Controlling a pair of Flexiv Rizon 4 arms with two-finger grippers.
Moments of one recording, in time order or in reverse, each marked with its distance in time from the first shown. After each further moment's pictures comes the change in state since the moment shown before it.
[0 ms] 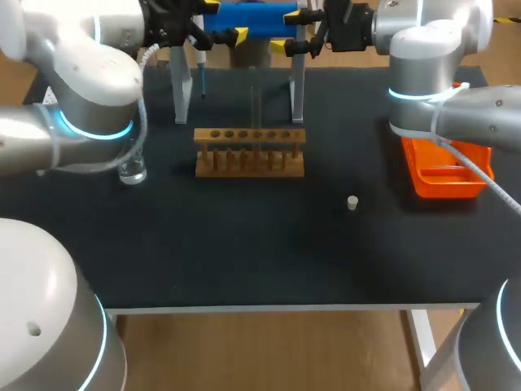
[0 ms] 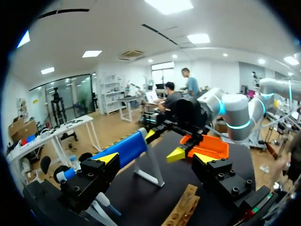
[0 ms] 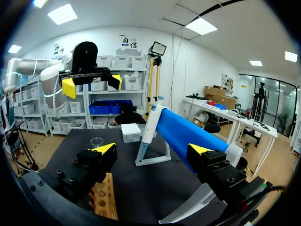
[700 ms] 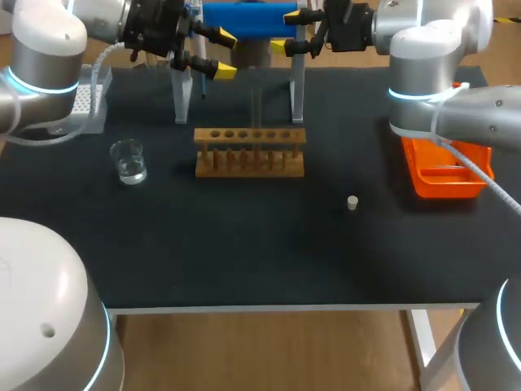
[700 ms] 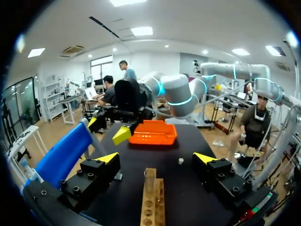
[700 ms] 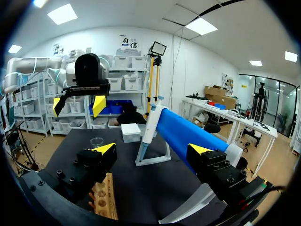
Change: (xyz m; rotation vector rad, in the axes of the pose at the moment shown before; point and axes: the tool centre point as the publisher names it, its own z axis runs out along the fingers) left arm 0.048 0.047 -0.012 -0.050 0.562 0.120; right arm 0.000 0.000 0.000 0.000 0.000 0.000
